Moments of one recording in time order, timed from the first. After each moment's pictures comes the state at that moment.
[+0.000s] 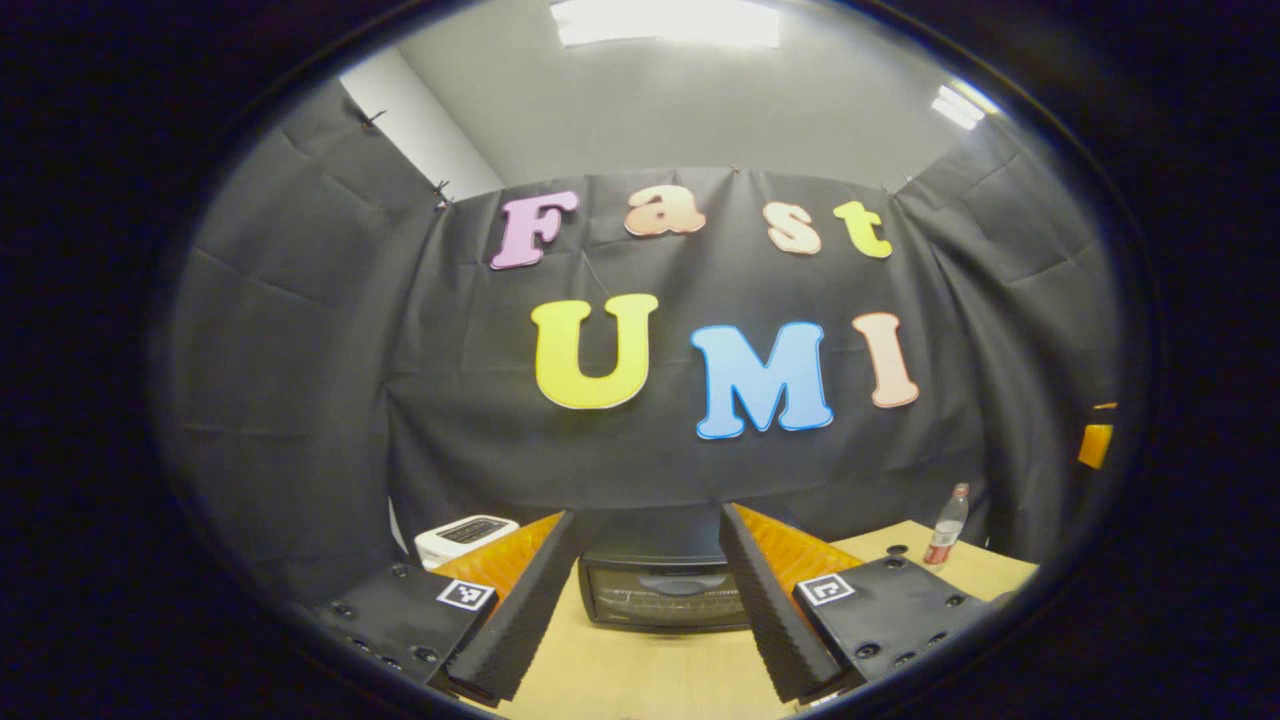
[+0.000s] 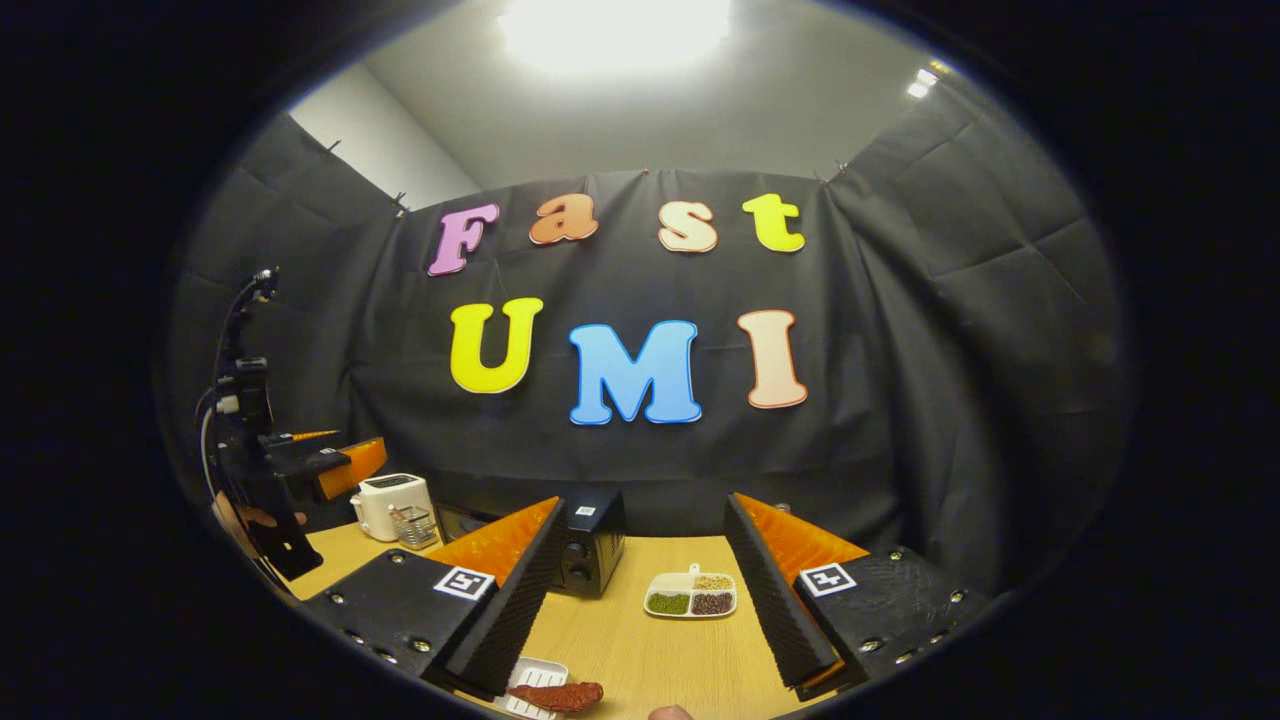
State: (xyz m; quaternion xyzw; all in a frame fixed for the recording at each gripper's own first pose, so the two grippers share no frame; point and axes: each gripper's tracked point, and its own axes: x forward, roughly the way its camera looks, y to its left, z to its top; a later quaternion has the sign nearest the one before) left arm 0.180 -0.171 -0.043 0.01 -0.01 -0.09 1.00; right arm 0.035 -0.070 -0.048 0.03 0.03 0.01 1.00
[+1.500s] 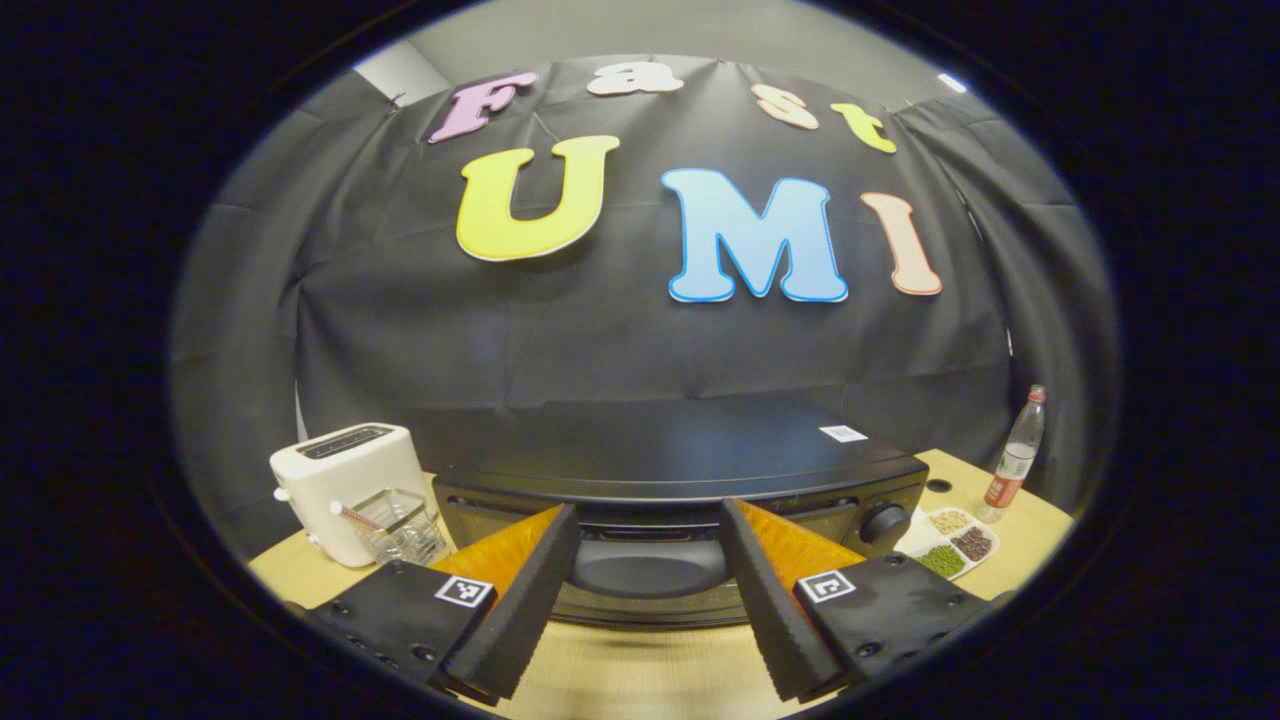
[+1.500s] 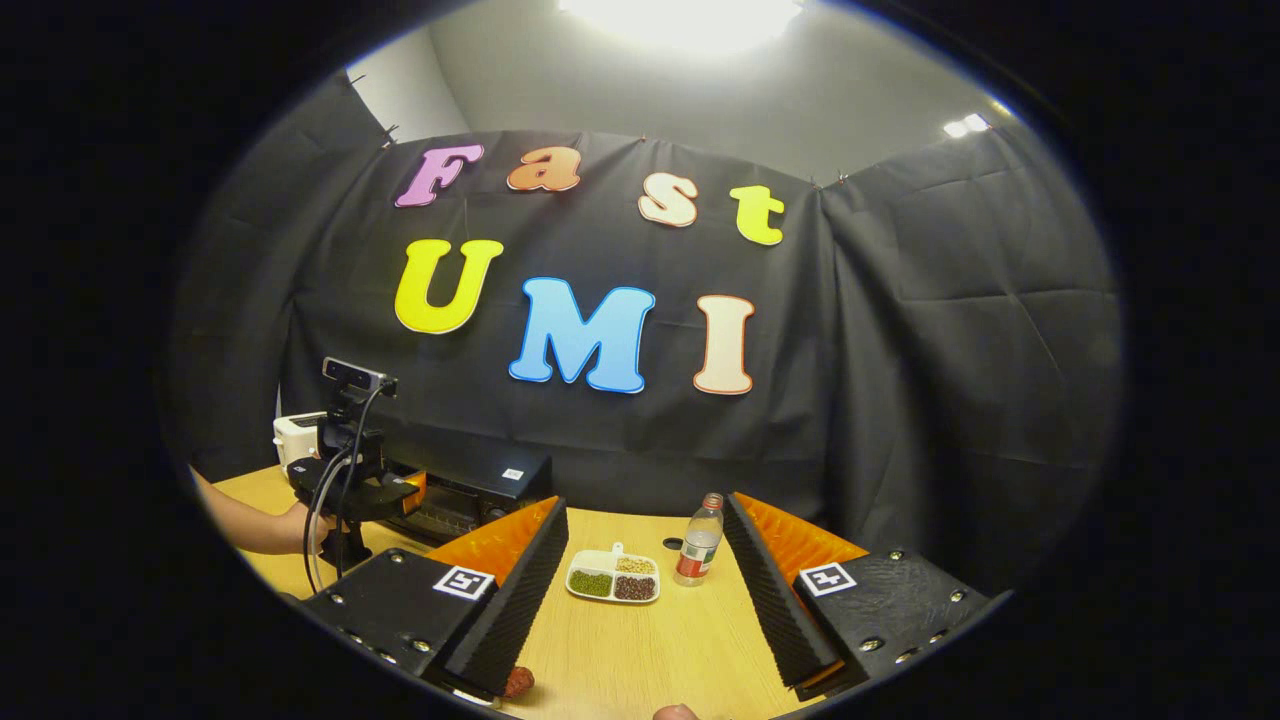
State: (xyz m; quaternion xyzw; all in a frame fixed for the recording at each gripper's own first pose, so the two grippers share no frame) left arm 0.342 -0.235 -0.250 0.02 0.12 -0.13 0.98; right arm 0.045 -0.095 -0.066 -0.07 0.08 -0.07 0.99
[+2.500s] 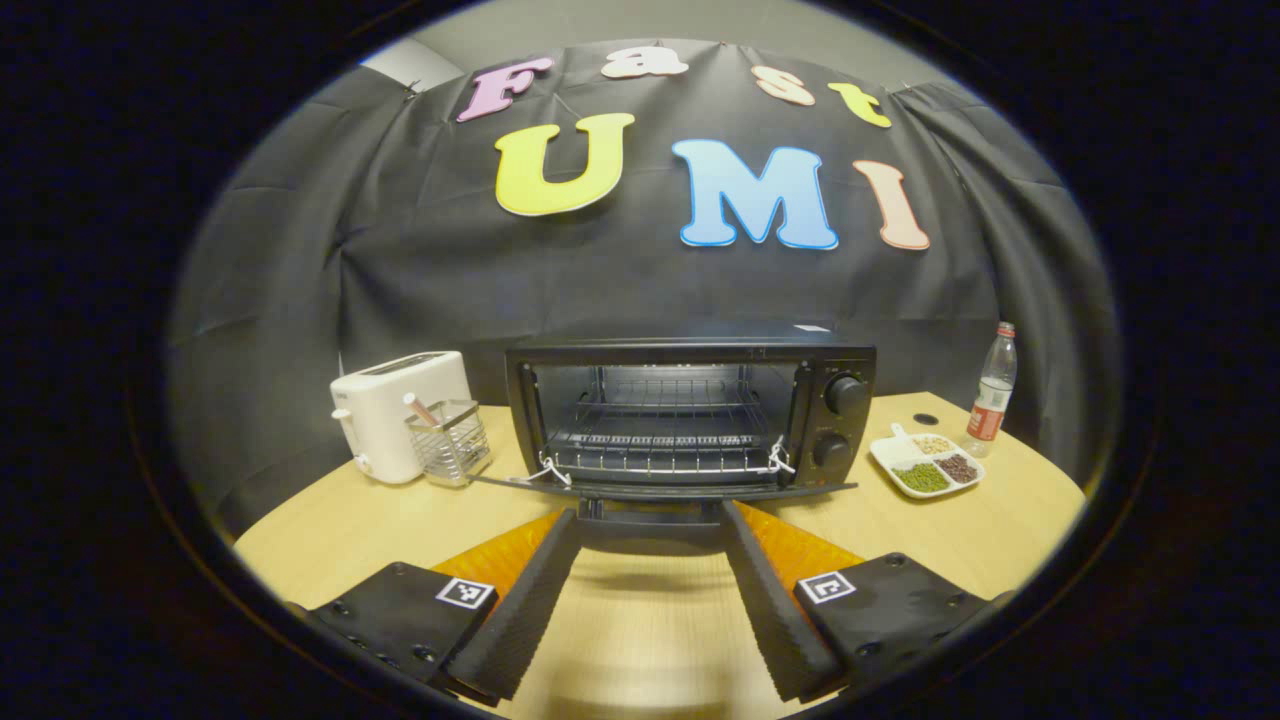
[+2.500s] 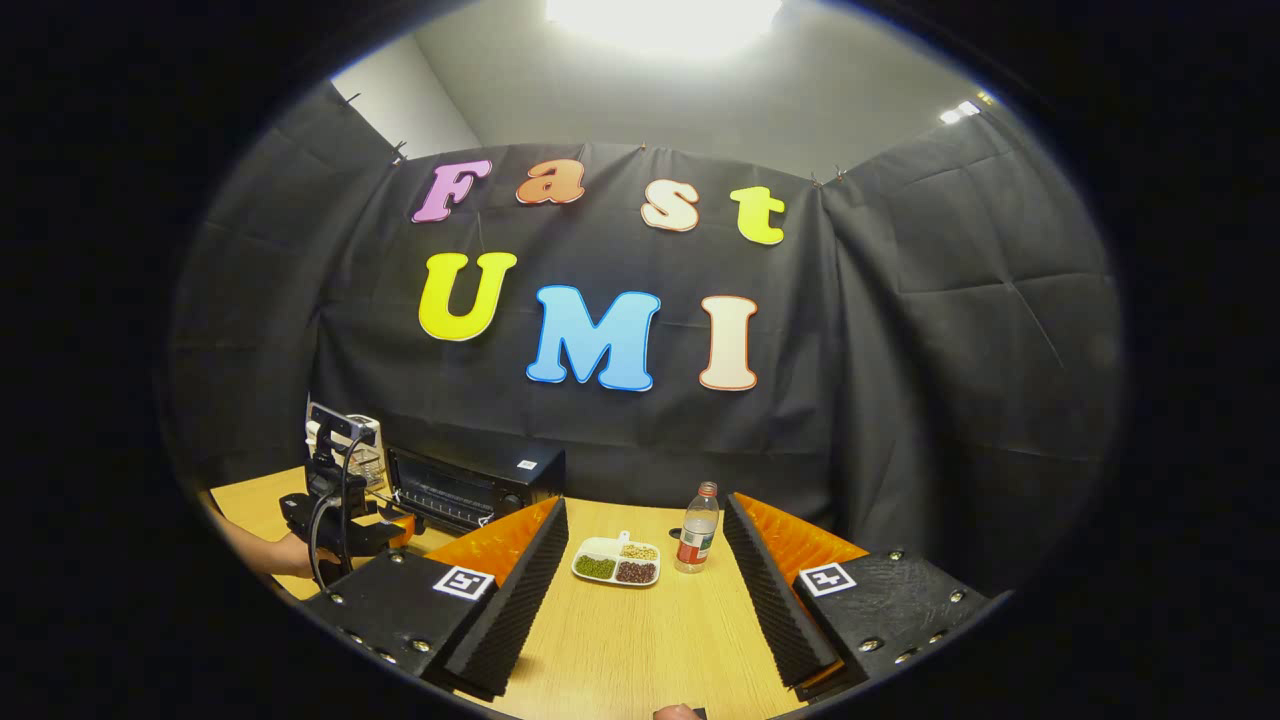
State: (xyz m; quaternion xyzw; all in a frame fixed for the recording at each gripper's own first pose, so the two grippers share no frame) left arm 0.203 -0.194 -0.293 0.03 0.18 -0.10 0.98; right arm -0.013 -0.121 -0.059 -0.04 0.08 -0.03 1.00
